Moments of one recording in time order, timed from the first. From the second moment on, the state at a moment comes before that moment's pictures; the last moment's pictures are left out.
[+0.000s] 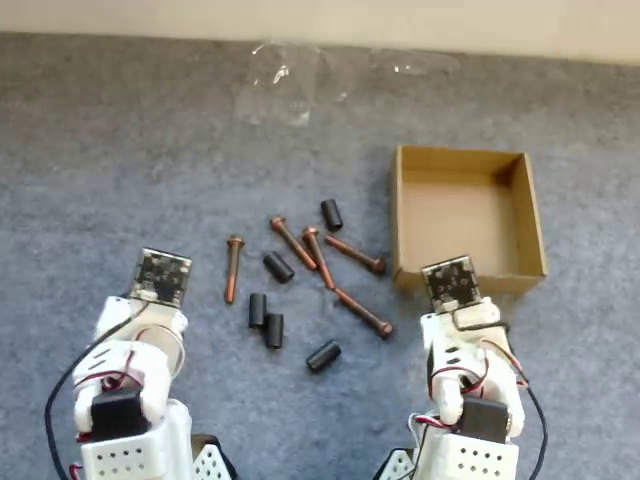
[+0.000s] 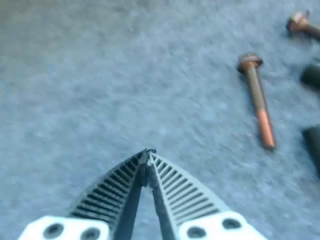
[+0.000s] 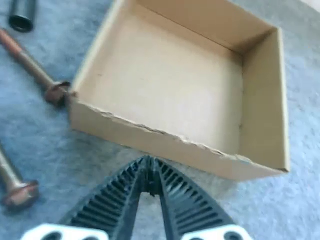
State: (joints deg) left arm -17.3 -103.7 86.1 66.6 -20.5; right arm 6.5 -104.6 95.6 51.8 31.3
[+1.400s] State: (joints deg) left arm -4.3 -42.5 53.8 68.3 -15.7; right arm -15.0 -12.3 10.0 79.9 18.5
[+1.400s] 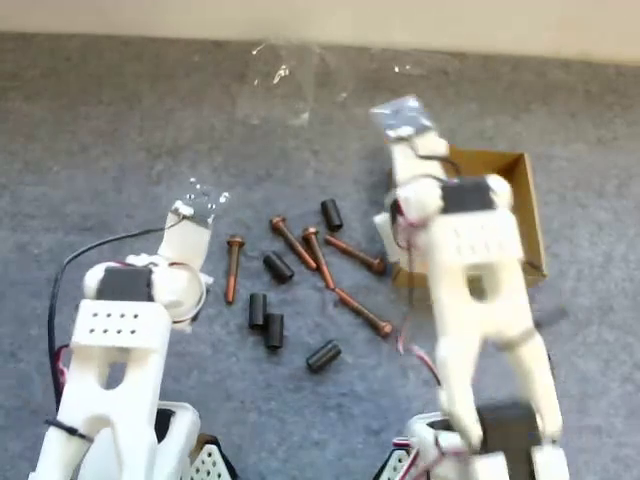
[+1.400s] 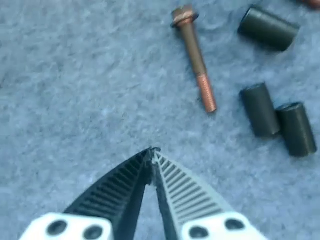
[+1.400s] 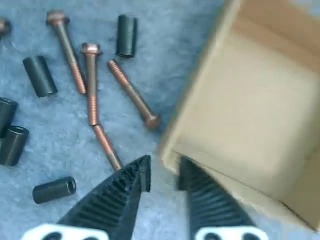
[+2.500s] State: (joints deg) left arm -12.3 -39.3 63.2 50.0 -6.3; right arm -25.0 63.8 -85.8 99.1 23.1
